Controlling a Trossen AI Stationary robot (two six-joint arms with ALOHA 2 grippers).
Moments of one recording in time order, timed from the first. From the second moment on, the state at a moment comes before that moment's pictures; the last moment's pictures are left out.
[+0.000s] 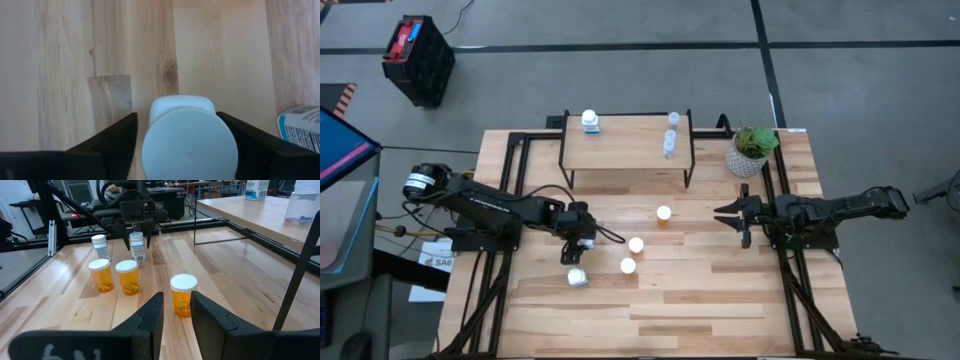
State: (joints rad) left arm -0.12 1.34 0.66 -0.46 -0.02 -0.05; right arm 0.11 0.20 0.00 0.05 0.21 0.13
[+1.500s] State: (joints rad) left arm 0.63 1.48 1.42 -1.01 0.13 0.66; right arm 0.11 0.20 0.01 0.05 0.21 0.13
